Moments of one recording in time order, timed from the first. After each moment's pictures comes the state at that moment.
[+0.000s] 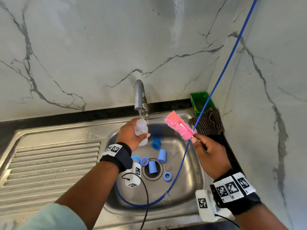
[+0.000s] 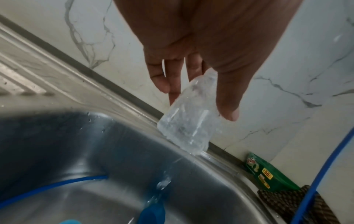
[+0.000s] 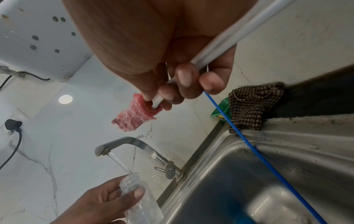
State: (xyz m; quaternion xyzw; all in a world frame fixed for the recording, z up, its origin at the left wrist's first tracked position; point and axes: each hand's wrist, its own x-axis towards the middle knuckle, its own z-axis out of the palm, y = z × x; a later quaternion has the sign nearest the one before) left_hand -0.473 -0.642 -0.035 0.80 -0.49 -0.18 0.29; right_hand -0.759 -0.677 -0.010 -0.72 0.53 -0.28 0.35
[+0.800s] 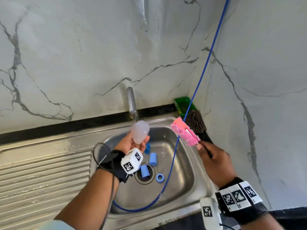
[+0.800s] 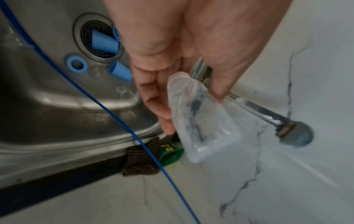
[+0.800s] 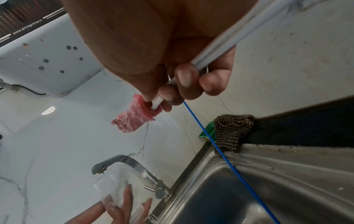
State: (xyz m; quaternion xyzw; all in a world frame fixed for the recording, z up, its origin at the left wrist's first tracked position) left_hand -0.487 -0.629 -0.021 0.39 0.05 -0.73 0.55; right_hand -0.792 -0.621 0.015 -0.70 0.58 -0.32 0.28
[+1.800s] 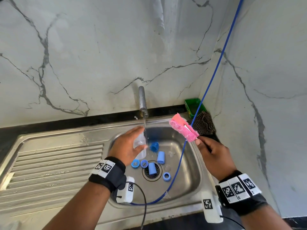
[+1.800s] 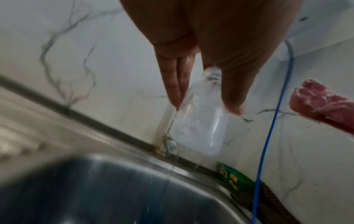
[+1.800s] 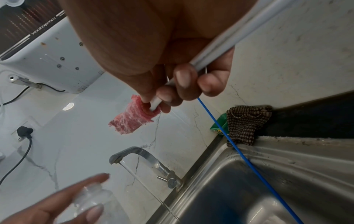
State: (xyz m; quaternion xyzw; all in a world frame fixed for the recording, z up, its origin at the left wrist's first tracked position) left_hand -0.471 -0.561 -0.001 0.69 -0.64 -0.10 0.33; right_hand -0.780 -0.635 0.014 -0.73 0.54 -0.31 0.30
